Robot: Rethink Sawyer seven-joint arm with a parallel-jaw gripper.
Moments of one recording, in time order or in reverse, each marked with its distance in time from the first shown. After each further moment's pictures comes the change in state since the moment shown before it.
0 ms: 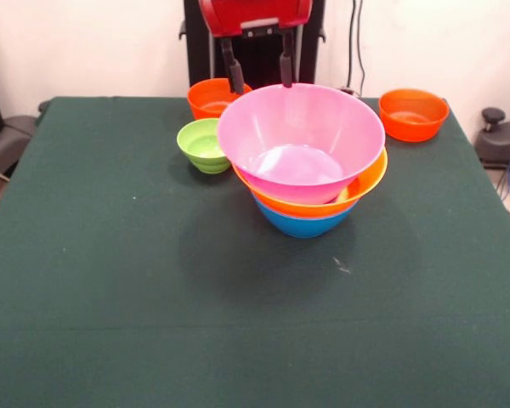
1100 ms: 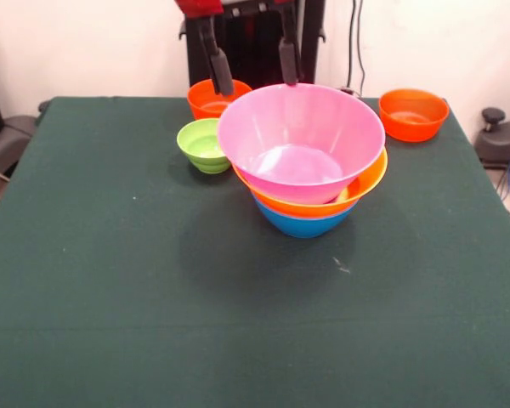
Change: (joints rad) arm 0.079 0.163 0.017 -0.502 0.015 0.326 0.000
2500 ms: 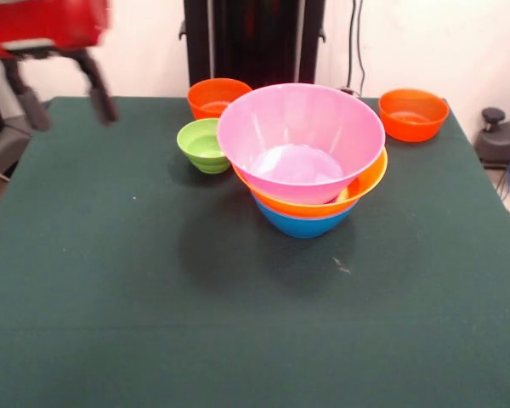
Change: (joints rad) arm -0.124 0.159 0.013 -0.275 -0.093 0.183 -0.067
